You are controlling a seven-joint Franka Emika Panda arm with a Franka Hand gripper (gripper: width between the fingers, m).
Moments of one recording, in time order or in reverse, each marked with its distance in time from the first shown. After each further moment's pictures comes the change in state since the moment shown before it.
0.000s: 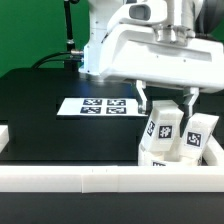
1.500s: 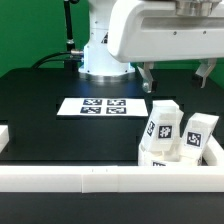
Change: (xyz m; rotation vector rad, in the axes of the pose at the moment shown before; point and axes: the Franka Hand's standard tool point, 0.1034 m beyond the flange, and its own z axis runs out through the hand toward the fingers) arm 0.015 0.003 -0.022 0.165 -0.518 -0.096
